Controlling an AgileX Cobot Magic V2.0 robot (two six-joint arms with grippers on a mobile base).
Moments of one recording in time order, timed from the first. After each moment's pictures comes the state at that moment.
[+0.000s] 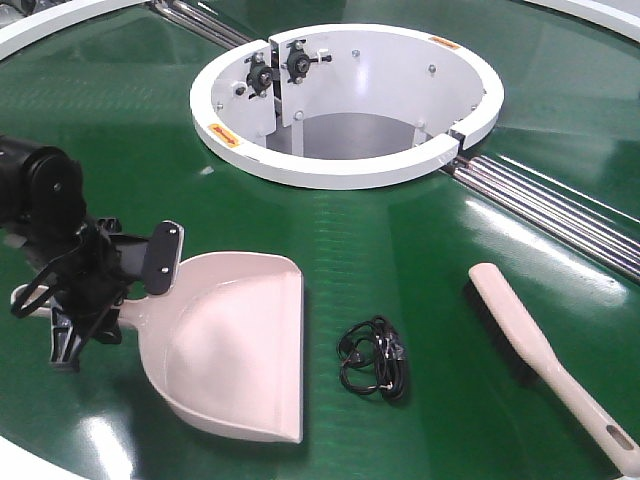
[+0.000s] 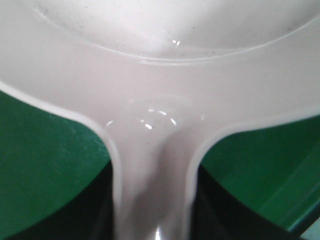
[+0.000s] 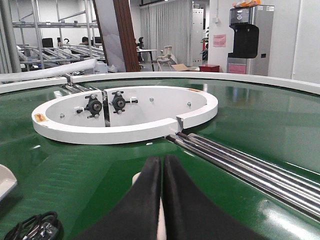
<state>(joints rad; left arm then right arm) -0.28 1.71 -1.21 0.03 1.04 1.29 0.08 -0.02 0.03 -0.02 0.02 0.03</state>
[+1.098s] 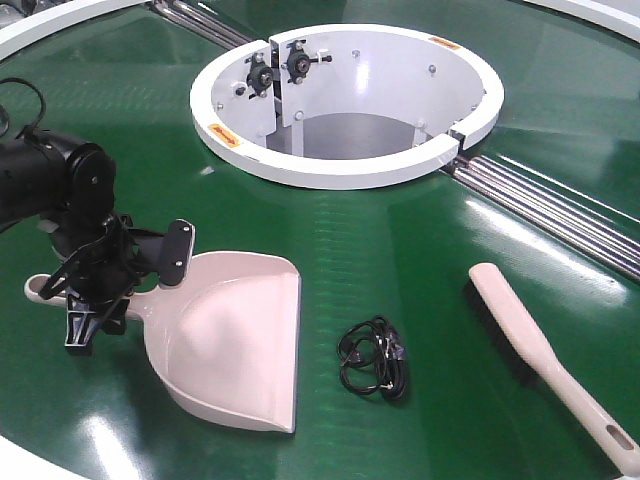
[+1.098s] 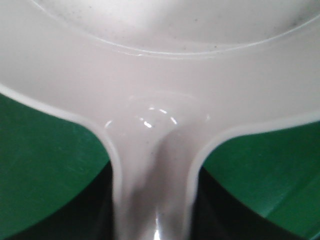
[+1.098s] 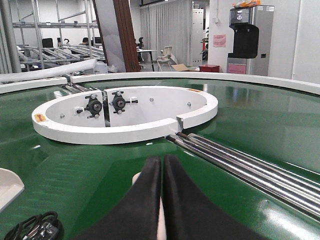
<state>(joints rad) -0.28 1.84 -1.32 0.11 1.08 1.26 0.08 -0.02 0.03 -0.02 0.02 0.03</state>
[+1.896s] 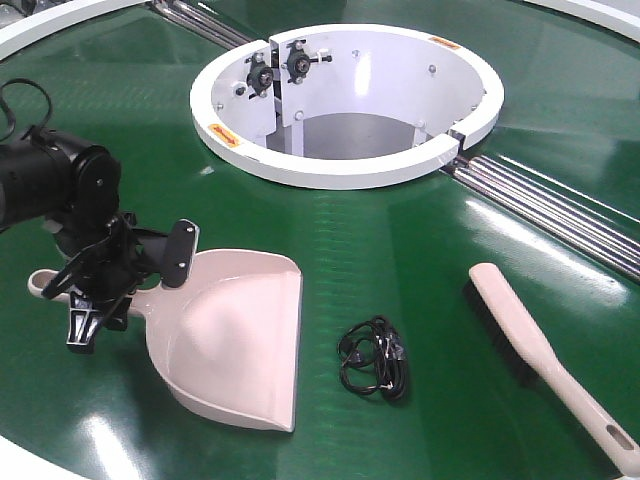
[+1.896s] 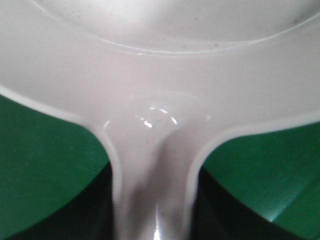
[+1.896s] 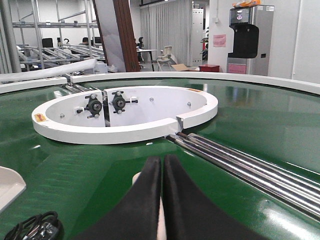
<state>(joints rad) -0.30 1.84 -1.32 0.14 1.06 1.26 0.08 -0.02 0.03 -0.02 0.02 0.03</state>
